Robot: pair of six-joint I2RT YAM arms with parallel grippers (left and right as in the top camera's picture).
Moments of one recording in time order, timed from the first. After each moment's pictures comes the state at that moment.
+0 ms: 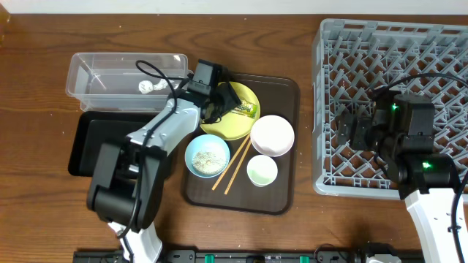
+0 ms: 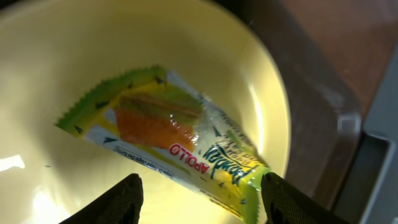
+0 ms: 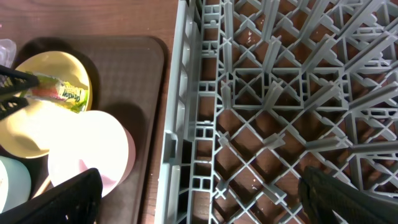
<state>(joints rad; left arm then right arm) -0.35 1.92 1.20 -0.31 0.21 -0.90 0.03 1.08 0.94 -0.70 -0.12 0.15</state>
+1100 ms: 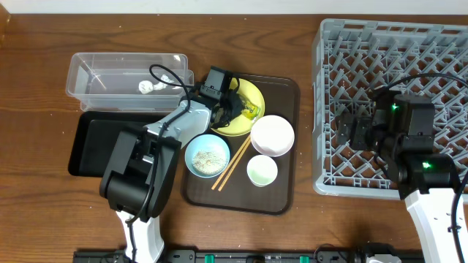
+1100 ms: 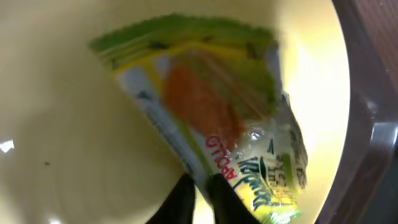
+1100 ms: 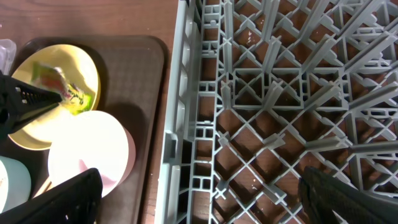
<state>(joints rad) -0.39 1.99 1.20 -0.26 0.18 -0.98 0.03 1.08 0.94 -0.70 -0.12 0.15</state>
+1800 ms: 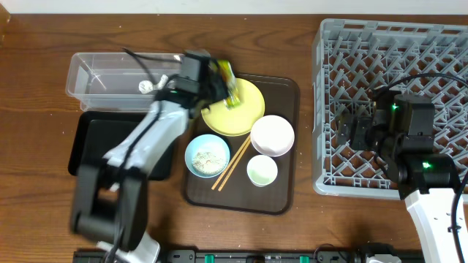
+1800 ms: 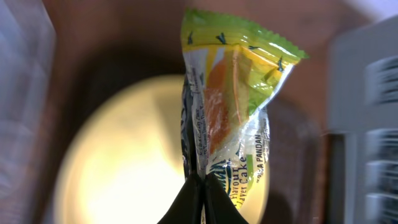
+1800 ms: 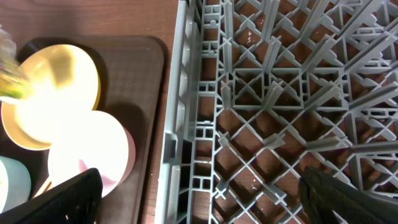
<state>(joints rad) -0.28 1.74 1.19 -0.27 0.17 -0.60 0.03 1.08 0.94 -0.70 -0.12 0.15</state>
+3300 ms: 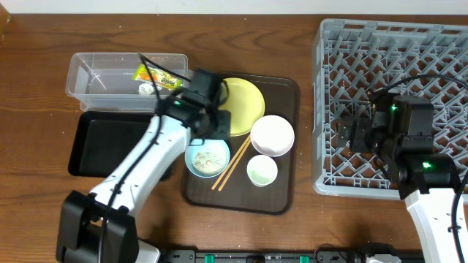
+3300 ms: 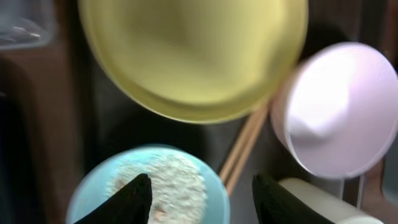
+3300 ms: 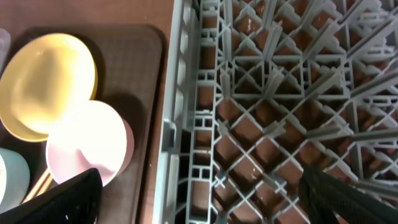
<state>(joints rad) -0.43 1.60 1.18 -0.80 0.12 -0.34 0.03 1.08 0.94 -0.74 -0.12 0.15</state>
